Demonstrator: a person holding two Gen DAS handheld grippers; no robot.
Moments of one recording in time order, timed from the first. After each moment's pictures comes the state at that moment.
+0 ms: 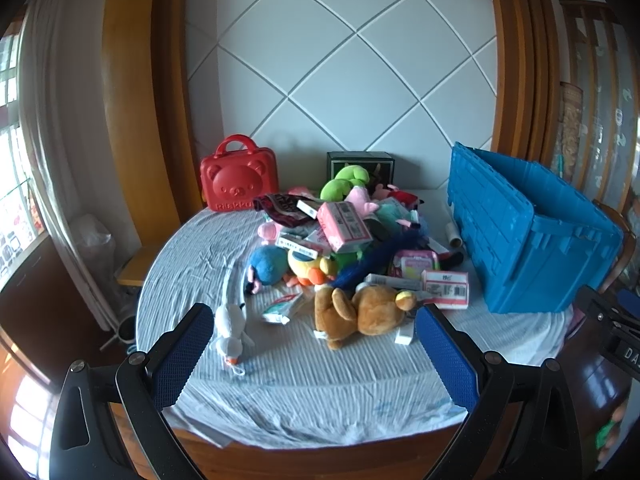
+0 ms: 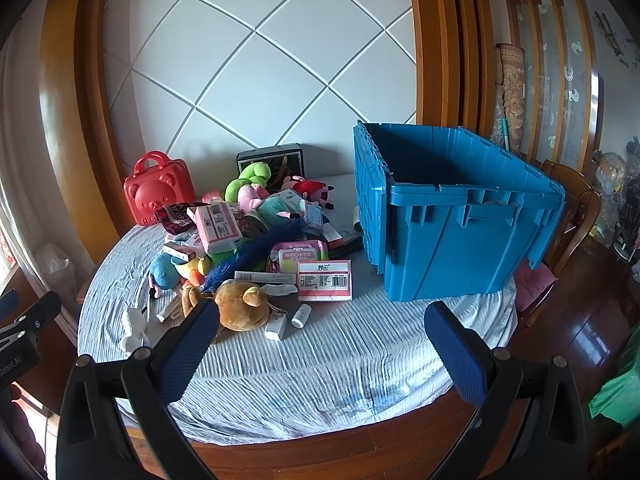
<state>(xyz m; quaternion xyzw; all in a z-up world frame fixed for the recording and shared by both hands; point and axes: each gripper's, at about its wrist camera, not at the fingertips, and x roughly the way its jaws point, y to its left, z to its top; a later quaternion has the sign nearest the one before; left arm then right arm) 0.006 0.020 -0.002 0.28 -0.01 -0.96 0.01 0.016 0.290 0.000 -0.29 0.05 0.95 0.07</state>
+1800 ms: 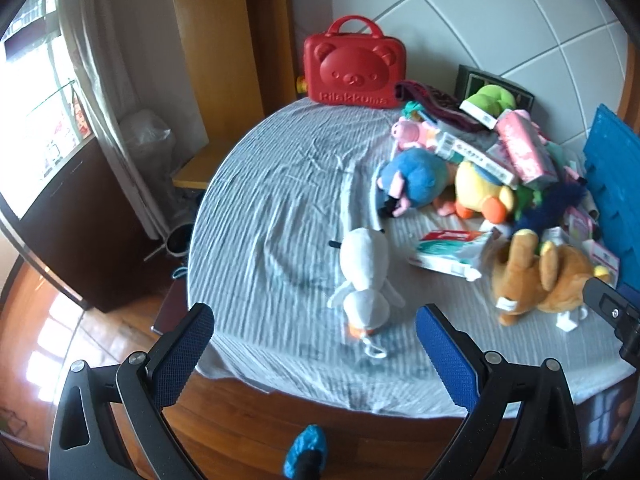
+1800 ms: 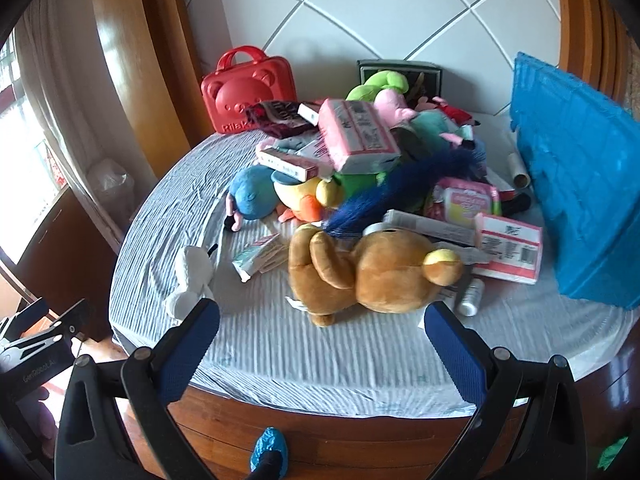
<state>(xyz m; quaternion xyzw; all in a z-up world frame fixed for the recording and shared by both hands) -0.131 -0.183 -0.170 0.43 0.04 -0.89 0.15 -0.169 0.096 -0.144 -0.42 0.02 0.90 -0.12</state>
